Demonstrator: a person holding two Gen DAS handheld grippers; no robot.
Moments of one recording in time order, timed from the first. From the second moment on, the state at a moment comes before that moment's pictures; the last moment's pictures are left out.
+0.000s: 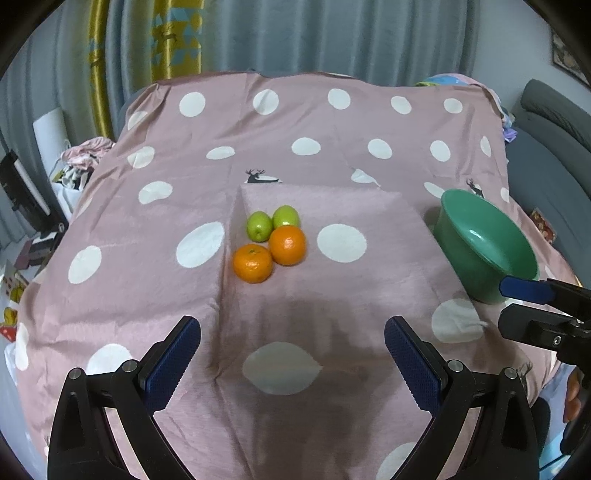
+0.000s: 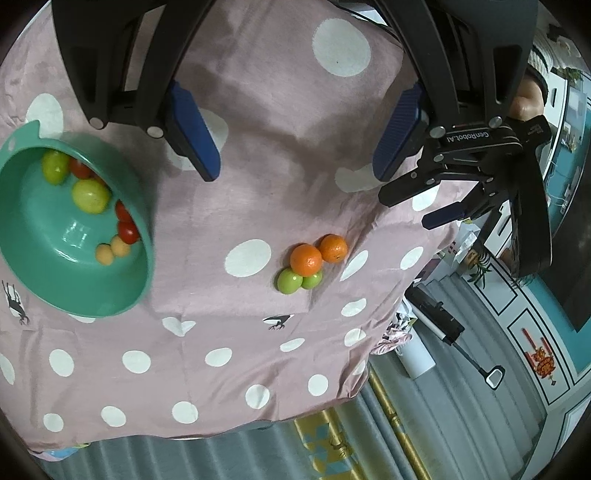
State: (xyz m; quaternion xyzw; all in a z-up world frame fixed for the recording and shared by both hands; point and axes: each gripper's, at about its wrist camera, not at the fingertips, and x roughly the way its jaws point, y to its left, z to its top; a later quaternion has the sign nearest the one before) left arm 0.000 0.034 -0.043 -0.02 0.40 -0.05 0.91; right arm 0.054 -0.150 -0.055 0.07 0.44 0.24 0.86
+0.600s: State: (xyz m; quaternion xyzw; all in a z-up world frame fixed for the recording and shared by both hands) left arm 0.021 0.065 -0.059 -0.03 0.40 -0.05 0.91; right arm 0.083 -0.126 -0.078 0.06 0.47 0.26 0.84
